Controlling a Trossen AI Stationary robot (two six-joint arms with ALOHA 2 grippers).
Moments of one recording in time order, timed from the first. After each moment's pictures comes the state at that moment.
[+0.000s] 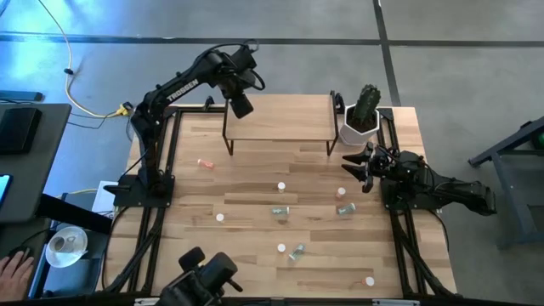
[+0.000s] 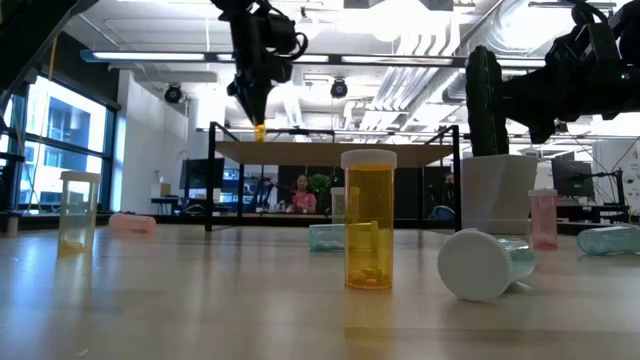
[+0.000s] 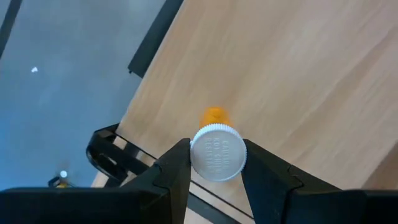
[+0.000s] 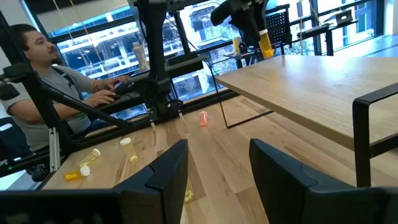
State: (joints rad) left arm 0.80 1.94 2.03 -1.39 -0.10 0.19; right arm -0.26 0.01 0.01 0.02 -0.06 0.27
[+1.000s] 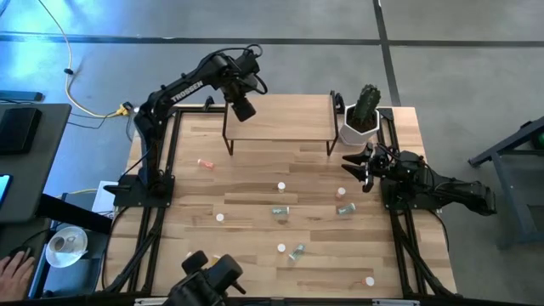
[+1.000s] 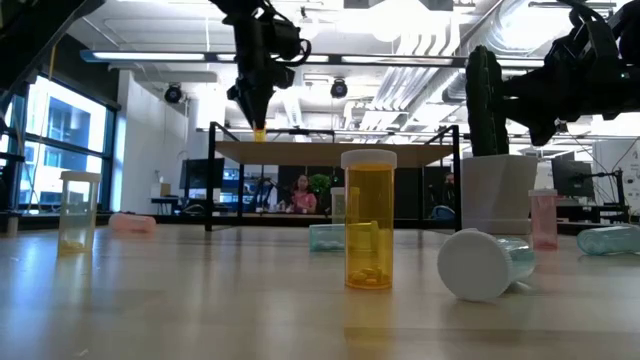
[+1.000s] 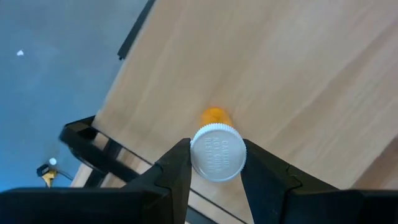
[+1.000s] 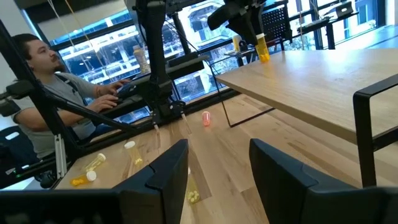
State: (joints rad) left arm 0.78 1.97 2.03 -1.42 -0.09 0.13; right arm -0.26 0.01 0.01 0.02 -0.06 0.31
